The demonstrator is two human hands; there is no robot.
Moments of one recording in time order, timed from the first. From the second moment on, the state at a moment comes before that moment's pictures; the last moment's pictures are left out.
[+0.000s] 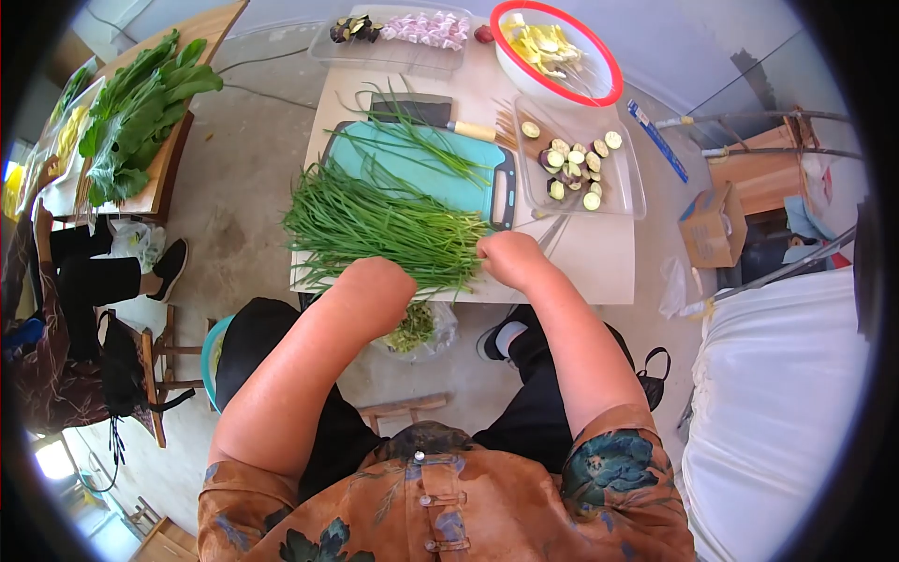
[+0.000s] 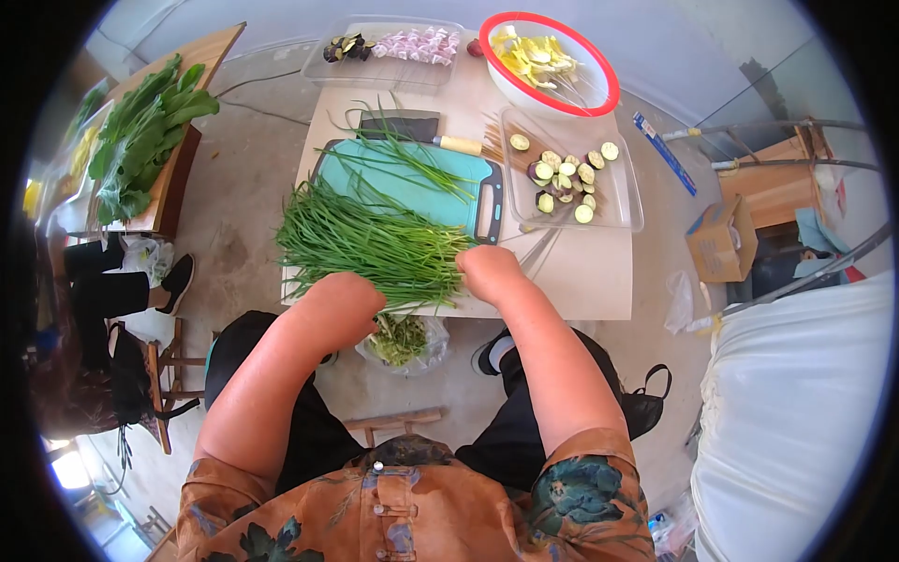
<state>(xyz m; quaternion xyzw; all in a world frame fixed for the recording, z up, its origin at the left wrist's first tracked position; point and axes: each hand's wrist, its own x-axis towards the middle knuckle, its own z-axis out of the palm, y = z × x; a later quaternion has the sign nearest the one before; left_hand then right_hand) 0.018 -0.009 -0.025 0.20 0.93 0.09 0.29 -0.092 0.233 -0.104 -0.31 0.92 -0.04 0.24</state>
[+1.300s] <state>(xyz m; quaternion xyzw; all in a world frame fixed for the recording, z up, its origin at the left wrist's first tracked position) -0.019 0.019 0.013 0.05 0.79 0.57 -0.24 -0.088 0.185 0.039 -0.30 0.66 -0.68 0.11</state>
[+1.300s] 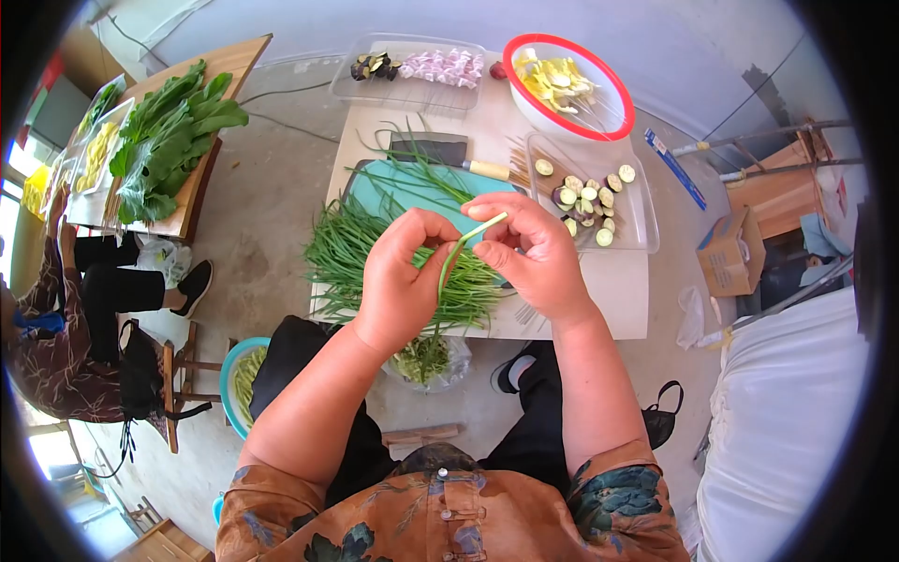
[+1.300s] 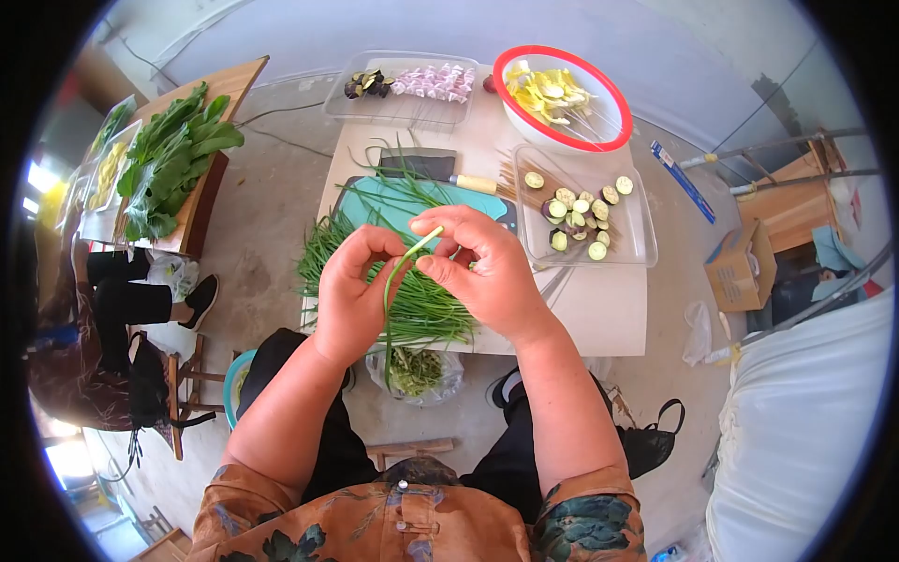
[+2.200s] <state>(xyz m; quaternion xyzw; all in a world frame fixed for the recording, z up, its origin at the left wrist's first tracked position) -0.009 0.002 0.013 -0.03 0.41 0.91 0.07 -0.086 0.177 0.053 -0.24 0.79 -0.56 0.01</state>
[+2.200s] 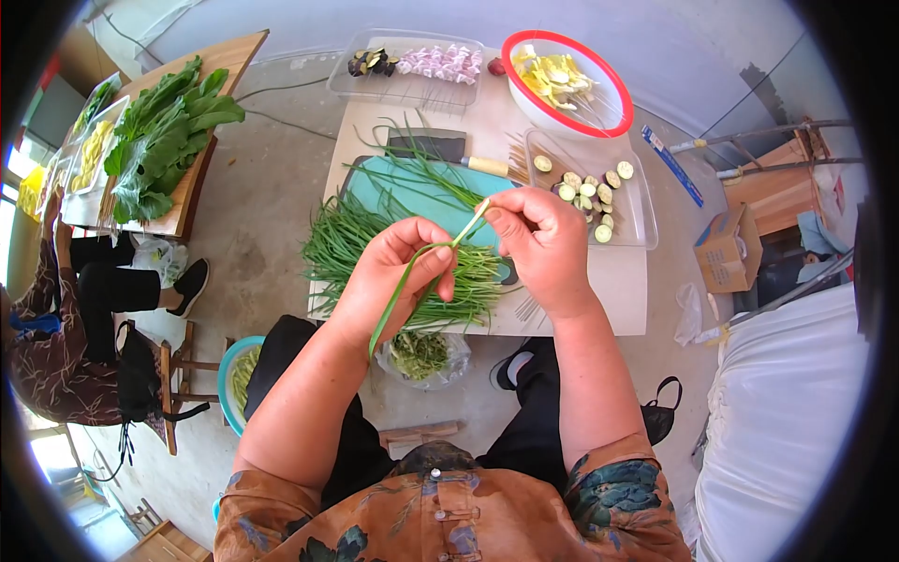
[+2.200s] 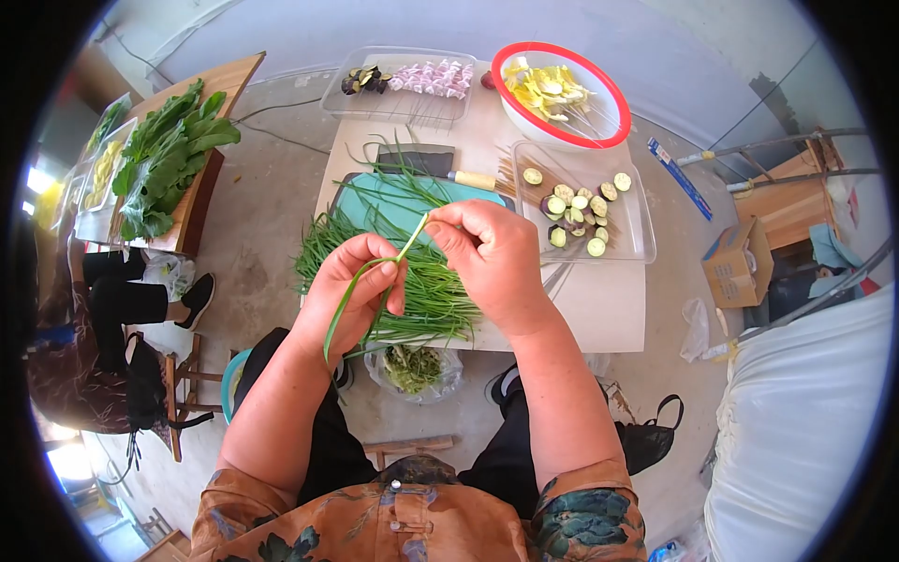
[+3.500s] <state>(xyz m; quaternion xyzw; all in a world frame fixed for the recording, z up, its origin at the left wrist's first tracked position) -0.010 0.001 0.008 -0.04 0.49 0.87 0.02 -0.082 0.165 0.034 -0.26 0.68 -0.67 0.13</state>
